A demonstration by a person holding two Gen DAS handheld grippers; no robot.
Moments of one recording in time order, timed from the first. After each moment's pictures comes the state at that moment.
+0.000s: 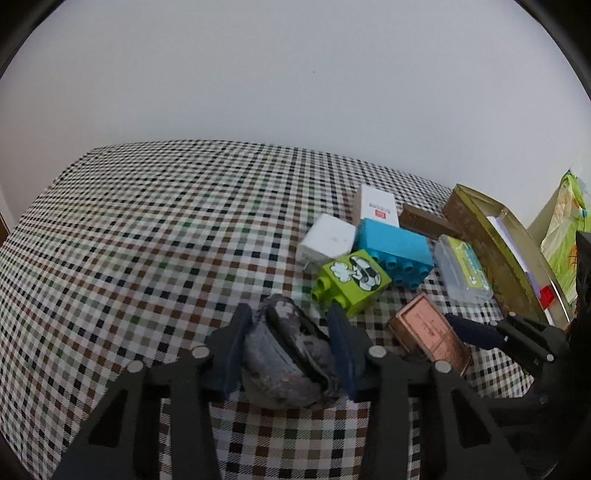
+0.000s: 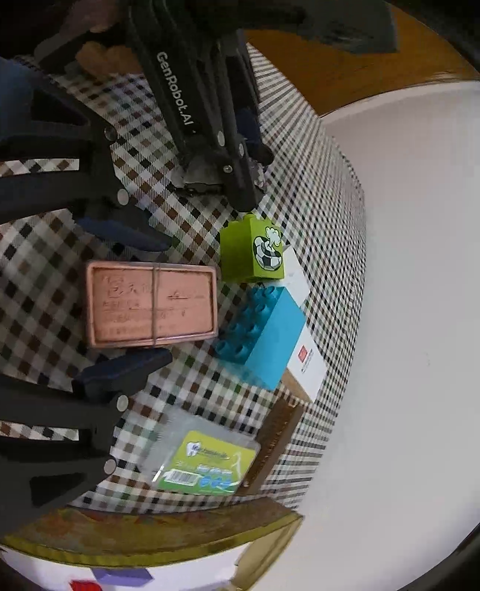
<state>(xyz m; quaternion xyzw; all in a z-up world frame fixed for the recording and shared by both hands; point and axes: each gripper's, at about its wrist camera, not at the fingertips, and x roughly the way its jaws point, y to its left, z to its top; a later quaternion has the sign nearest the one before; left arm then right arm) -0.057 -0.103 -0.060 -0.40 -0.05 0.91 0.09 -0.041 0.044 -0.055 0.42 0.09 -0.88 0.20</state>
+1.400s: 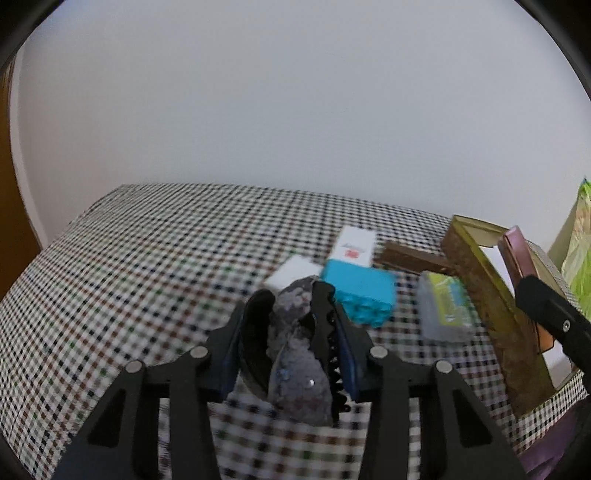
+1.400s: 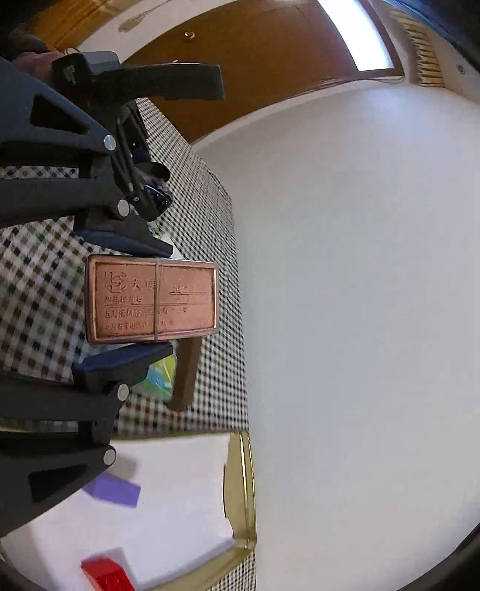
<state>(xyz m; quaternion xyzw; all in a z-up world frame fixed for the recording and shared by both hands) -0.040 -0.046 -0.031 -0.32 -0.03 0.95 0.02 0.003 0.148 -0.003 0.23 -0.10 -0.94 0.21</state>
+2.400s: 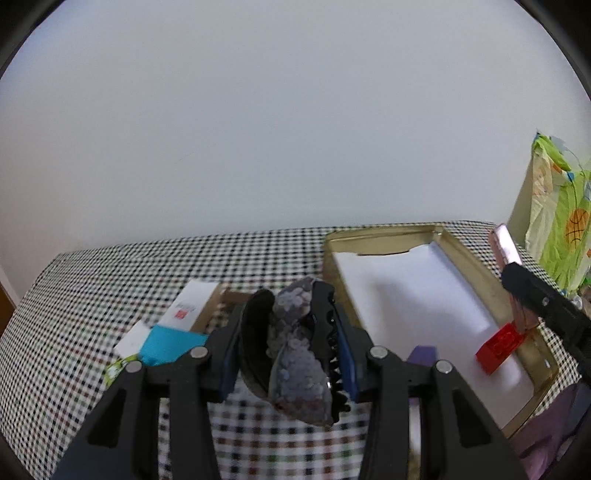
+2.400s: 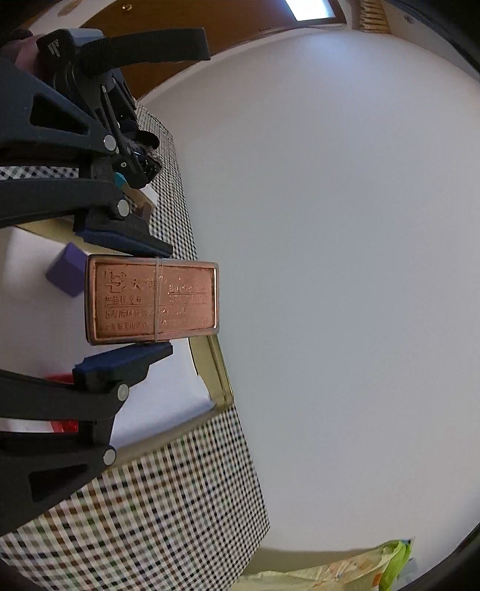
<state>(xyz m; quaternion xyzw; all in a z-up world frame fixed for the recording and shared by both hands) -0.047 0.103 0.009 -0.29 0.04 0.95 0.10 0.028 0.307 0.016 0.19 -0.17 -0.96 0.09</state>
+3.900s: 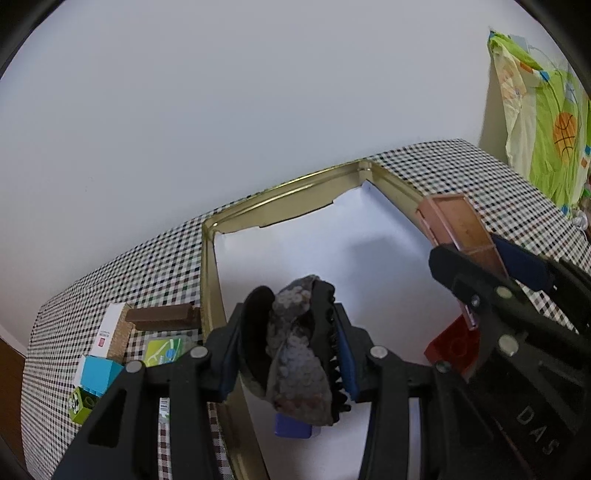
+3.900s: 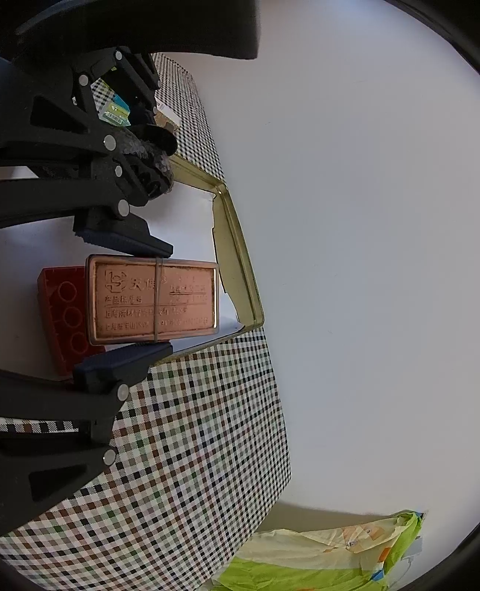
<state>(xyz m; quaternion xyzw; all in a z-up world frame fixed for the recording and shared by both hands) -0.058 0.213 -0.008 -0.36 0.18 0.90 0.14 -0.008 0.337 -0.004 0.28 -0.13 -0.95 -0.01</state>
